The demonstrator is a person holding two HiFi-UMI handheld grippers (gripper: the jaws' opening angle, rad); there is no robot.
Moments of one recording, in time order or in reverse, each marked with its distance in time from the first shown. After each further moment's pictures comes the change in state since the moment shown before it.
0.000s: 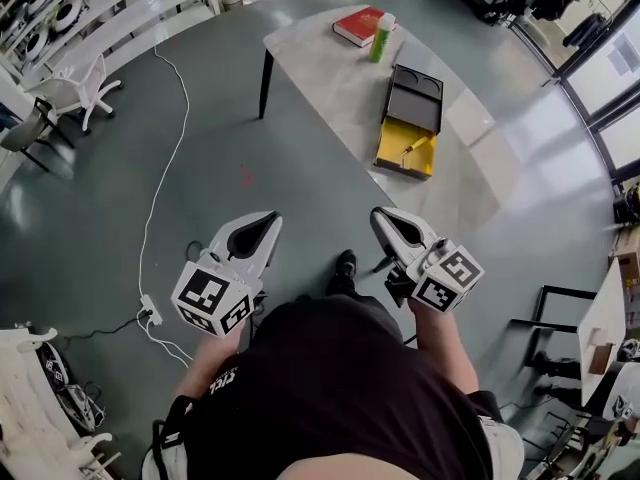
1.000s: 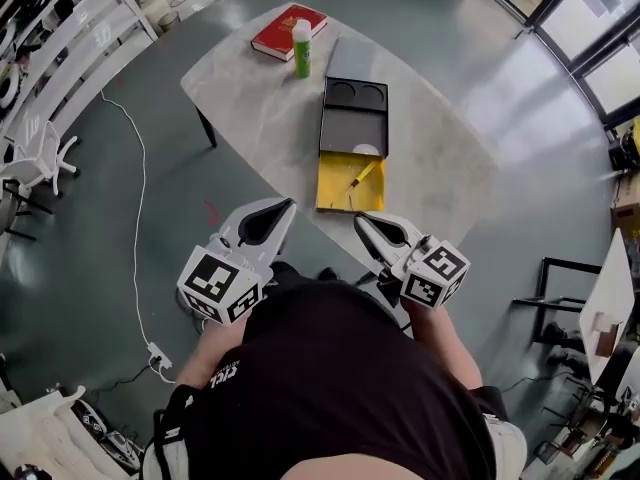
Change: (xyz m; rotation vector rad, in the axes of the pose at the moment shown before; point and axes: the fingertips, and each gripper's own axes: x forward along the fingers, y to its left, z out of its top) left arm 0.291 -0.023 0.055 0.039 0.071 -0.239; right arm -0.005 -0.227 0.045 0.115 0.038 -0.119
